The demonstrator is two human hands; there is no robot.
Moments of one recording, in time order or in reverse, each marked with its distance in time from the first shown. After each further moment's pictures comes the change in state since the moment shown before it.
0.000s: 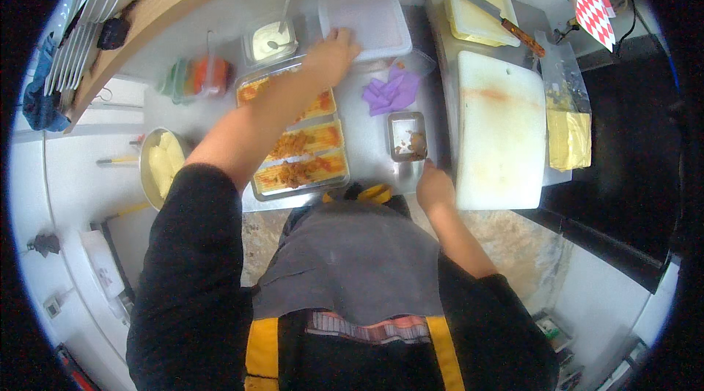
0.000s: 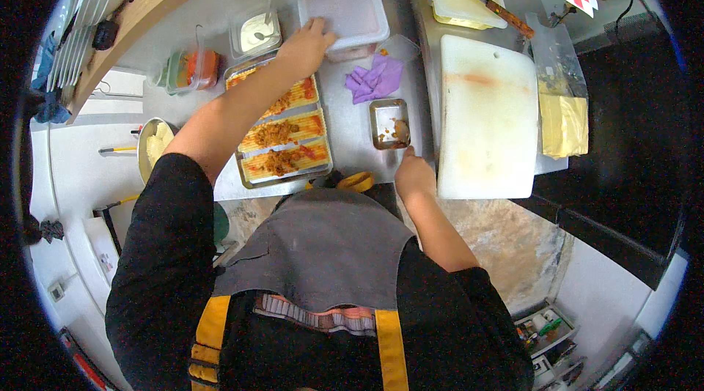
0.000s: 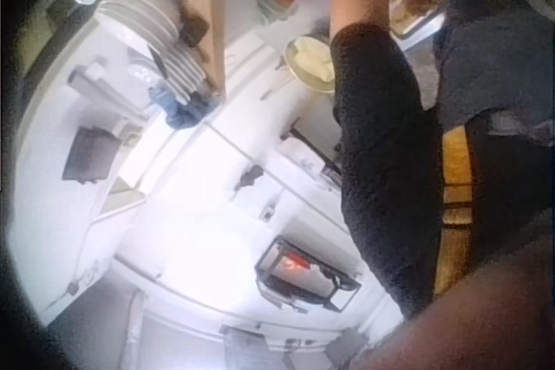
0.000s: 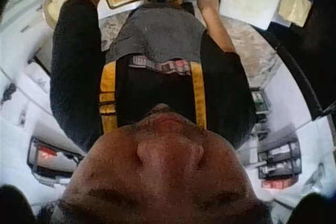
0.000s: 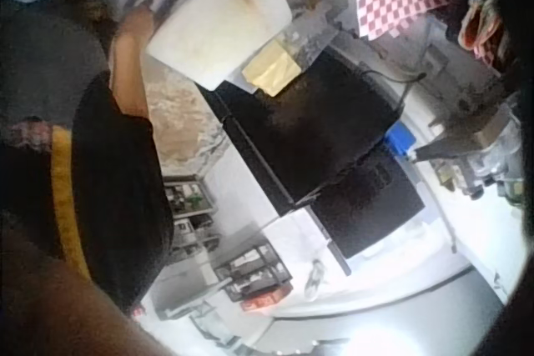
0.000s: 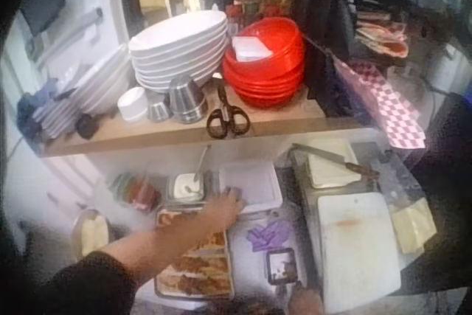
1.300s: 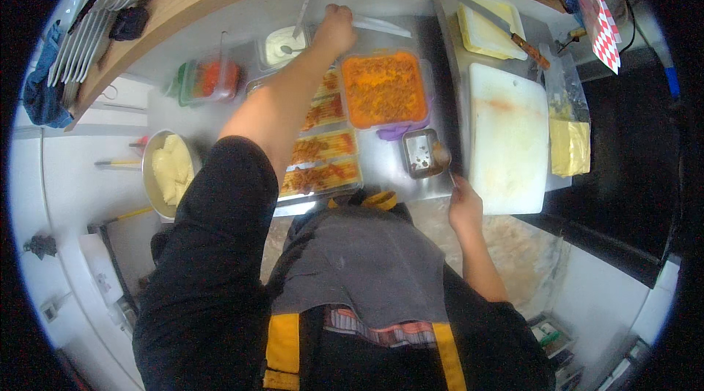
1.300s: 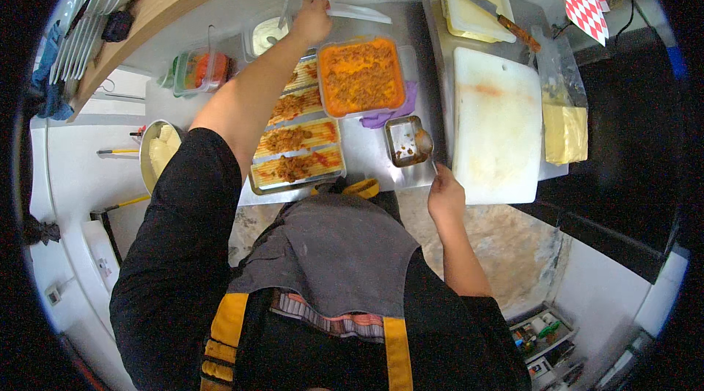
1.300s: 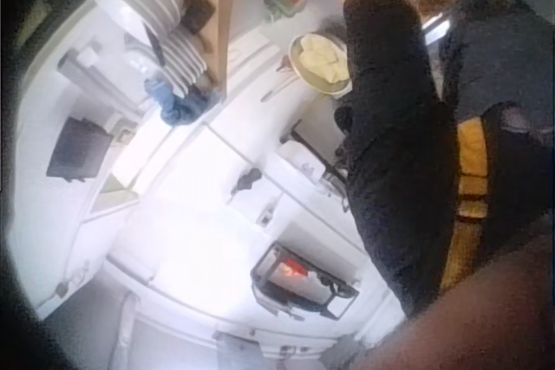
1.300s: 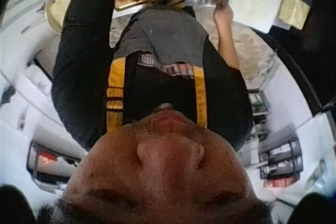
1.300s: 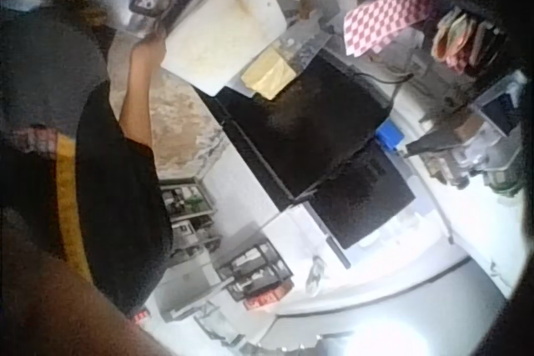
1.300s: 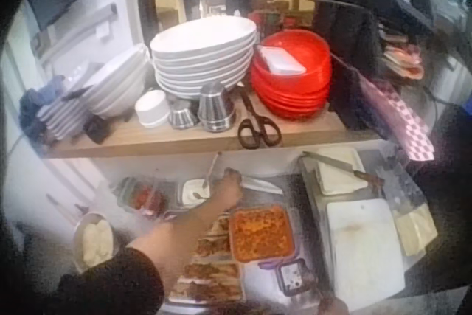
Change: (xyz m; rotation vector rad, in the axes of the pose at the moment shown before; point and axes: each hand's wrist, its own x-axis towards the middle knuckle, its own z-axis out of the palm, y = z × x) left_hand 0.064 -0.083 0.044 -0.482 0.417 -0.311; right_hand -0.042 0.037 -0.001 0.357 0.425 -0.086
